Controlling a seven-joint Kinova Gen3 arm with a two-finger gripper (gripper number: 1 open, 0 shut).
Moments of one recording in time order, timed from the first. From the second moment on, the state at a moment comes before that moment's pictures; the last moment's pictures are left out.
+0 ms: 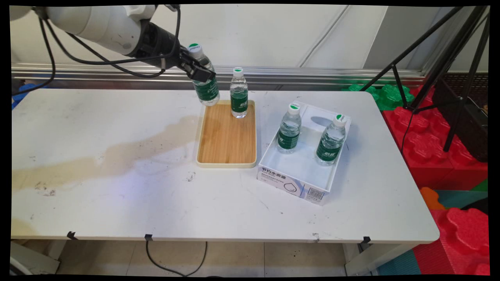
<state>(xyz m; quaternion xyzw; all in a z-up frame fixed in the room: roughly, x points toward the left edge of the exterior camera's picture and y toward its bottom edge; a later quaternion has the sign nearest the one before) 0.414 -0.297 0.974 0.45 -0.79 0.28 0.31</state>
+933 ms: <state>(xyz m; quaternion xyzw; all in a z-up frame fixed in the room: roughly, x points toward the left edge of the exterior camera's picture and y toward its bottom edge) 0.435 -0.402 0.885 0.45 -0.82 0.23 0.25</state>
